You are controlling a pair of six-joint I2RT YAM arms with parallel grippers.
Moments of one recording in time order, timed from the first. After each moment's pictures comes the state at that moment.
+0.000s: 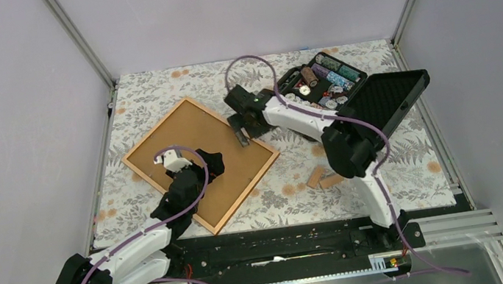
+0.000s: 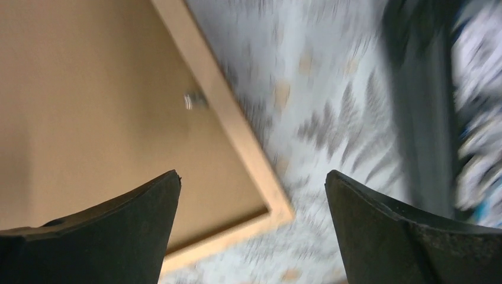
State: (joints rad) left arm -0.62 0.92 0.21 0.39 -0.46 -0.78; right arm 0.77 2.24 1.95 -0.86 0.28 0.26
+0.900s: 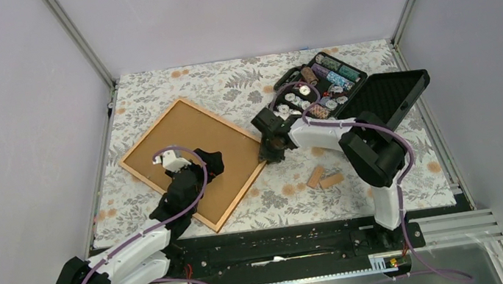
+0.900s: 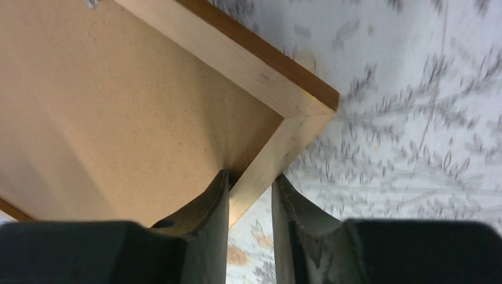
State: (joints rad) left arm -0.62 0.90 0.21 0.39 -0.46 -0.78; right arm 0.76 1.93 1.25 -0.47 0.05 0.99
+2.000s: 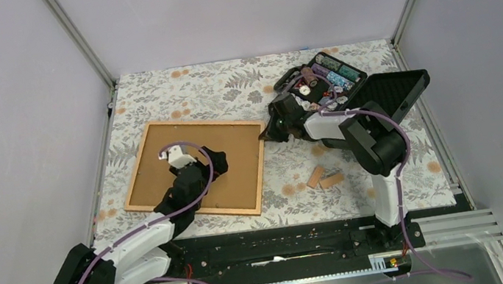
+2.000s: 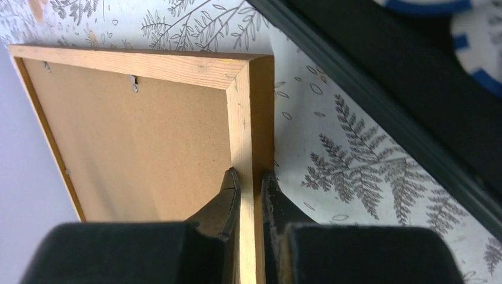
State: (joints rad) left arm -0.64 0.98 0.25 0.39 -0.46 -0.77; right arm 0.55 2.01 1.18 0.01 -0.14 0.92
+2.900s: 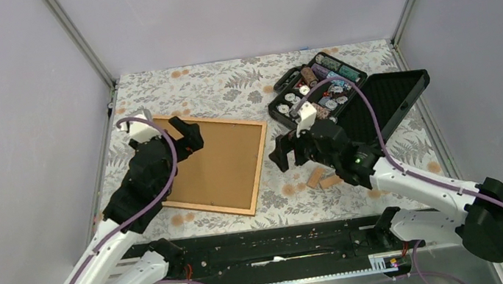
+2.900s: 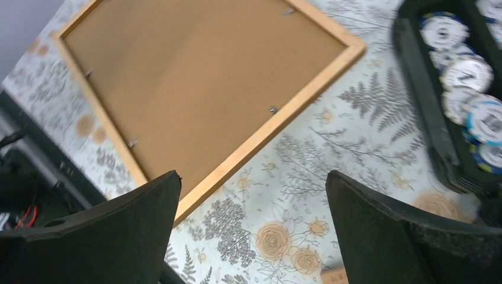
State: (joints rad) left arm -0.63 0.75 0.86 -0.36 -0.53 -0.59; right arm 0.78 1.09 0.72 -0.06 0.07 0.34
